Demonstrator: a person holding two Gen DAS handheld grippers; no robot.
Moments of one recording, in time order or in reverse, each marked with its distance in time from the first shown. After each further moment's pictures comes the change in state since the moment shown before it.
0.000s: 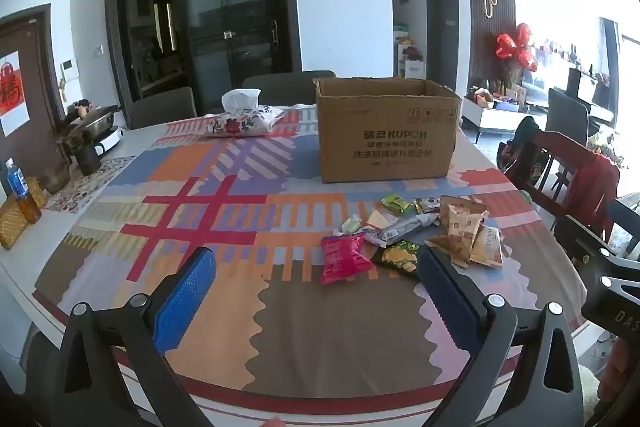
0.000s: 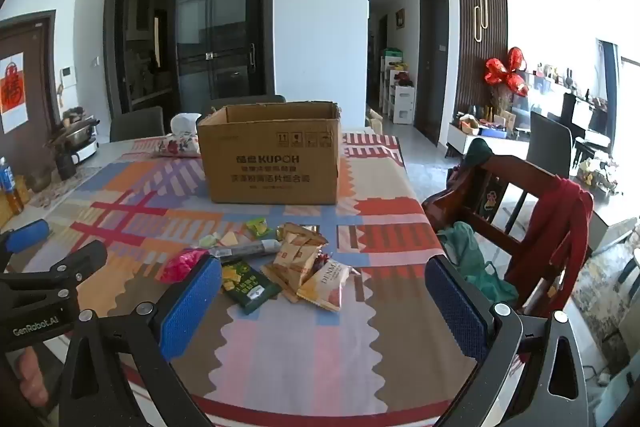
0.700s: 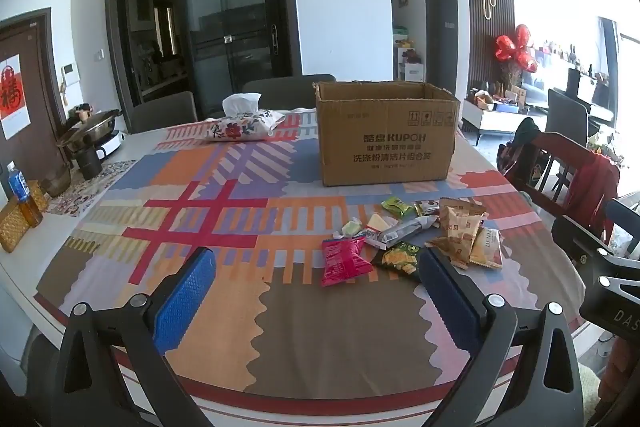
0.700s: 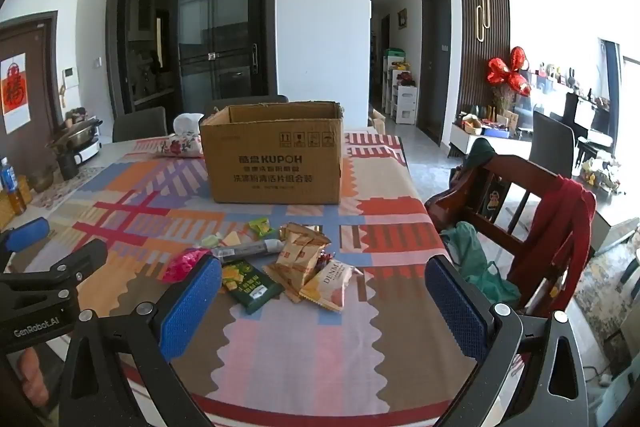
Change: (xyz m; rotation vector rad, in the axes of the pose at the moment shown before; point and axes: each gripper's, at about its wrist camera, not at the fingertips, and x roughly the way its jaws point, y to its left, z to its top) left arm -0.009 0.007 0.003 0.004 -0.010 -0.002; right arm 0.000 0.000 0.000 0.000 -0.002 0.005
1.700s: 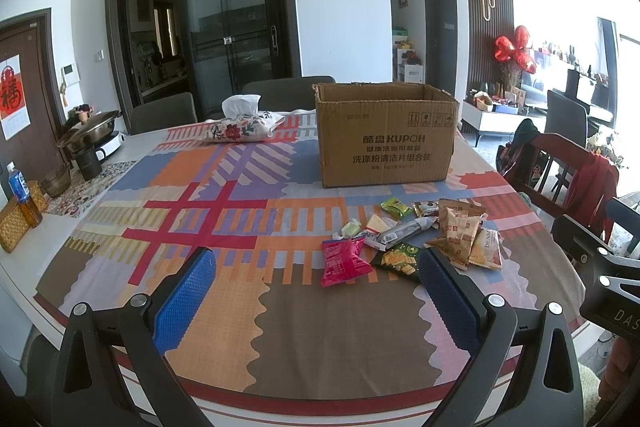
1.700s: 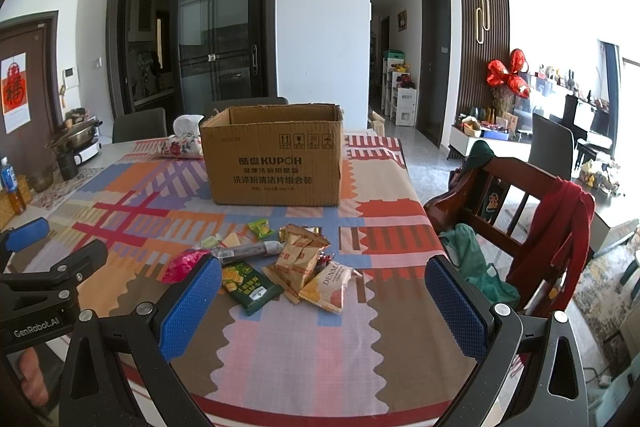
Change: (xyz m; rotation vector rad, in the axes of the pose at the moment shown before) left arm 0.000 -0.001 0.000 0.000 -0.002 0.002; right arm -0.001 0.000 0.000 -0.001 -0.002 0.000
